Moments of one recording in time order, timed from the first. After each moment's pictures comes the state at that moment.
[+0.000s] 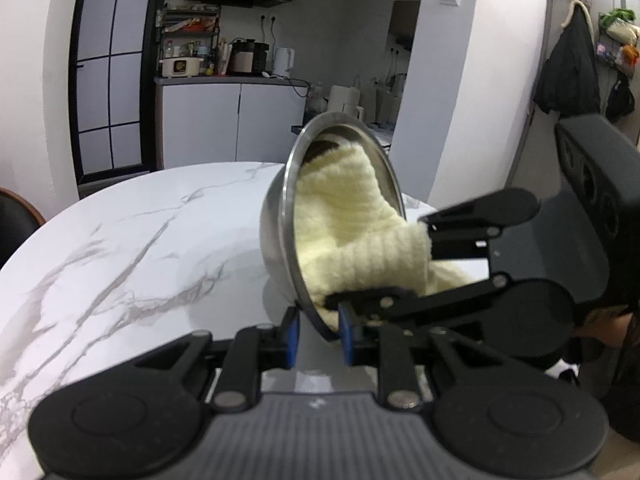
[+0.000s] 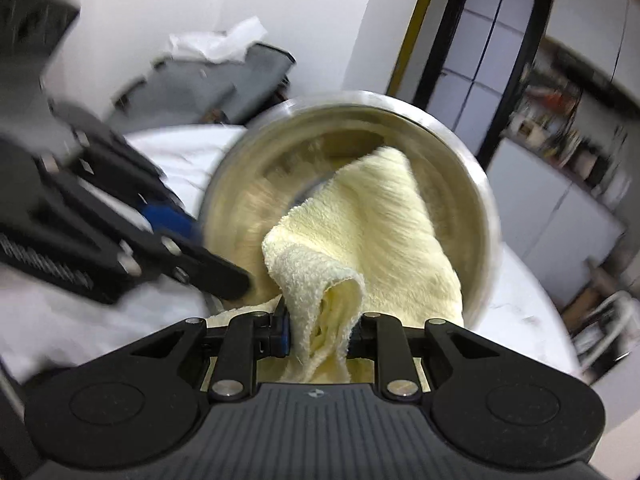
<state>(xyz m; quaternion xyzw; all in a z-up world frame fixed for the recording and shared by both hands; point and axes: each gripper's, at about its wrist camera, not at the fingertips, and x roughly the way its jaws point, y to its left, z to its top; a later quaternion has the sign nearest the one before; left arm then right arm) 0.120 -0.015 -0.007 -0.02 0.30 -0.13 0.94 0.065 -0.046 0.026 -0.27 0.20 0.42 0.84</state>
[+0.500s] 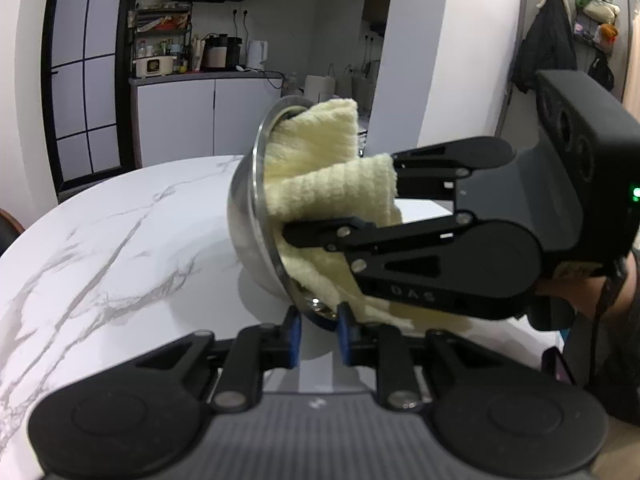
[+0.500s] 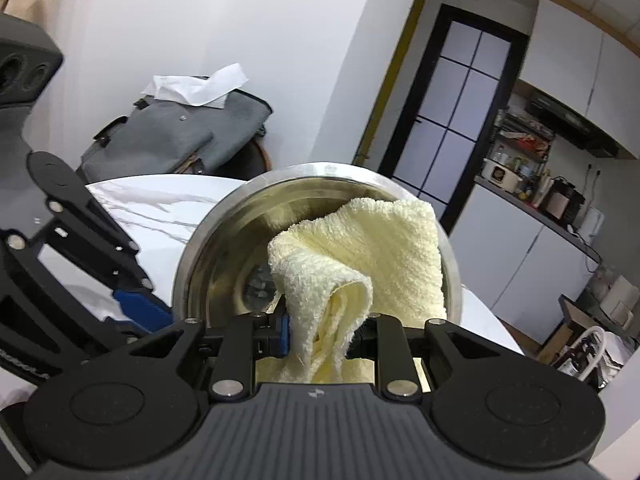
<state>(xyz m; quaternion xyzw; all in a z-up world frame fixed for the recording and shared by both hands) 0.112 -0.023 -0.013 -0.01 0.31 -0.16 0.94 0.071 -0.051 0.033 -0.25 0.14 0.38 0.88</state>
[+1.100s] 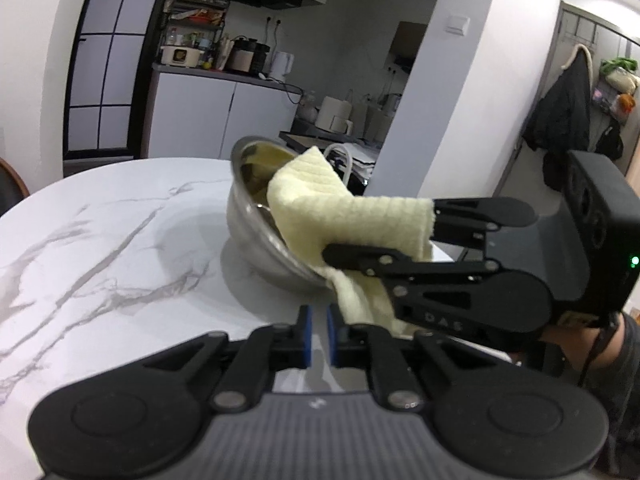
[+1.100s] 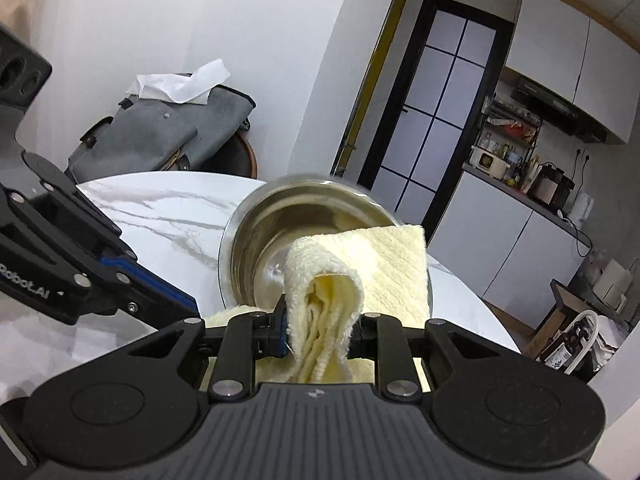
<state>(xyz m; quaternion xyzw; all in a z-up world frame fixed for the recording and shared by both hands) 0.109 0.009 -0.013 -0.10 0.29 -0.16 0.94 0.069 -0.061 0.037 -0.24 0.15 0.38 0.88</state>
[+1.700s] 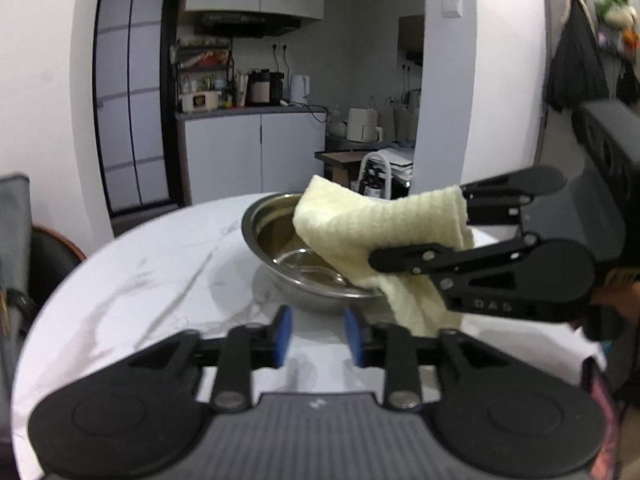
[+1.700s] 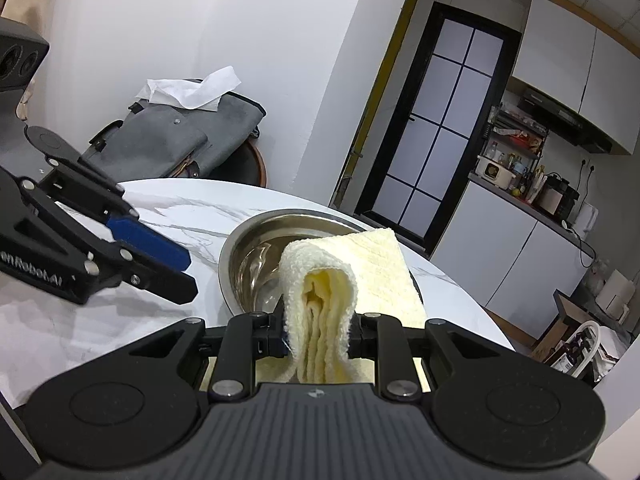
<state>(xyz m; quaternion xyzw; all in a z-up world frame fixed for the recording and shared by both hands) 0.091 -0.010 0.009 0.04 0.25 -0.09 0.96 0.061 -0.061 0.044 -0.25 0.14 0.39 0.88</state>
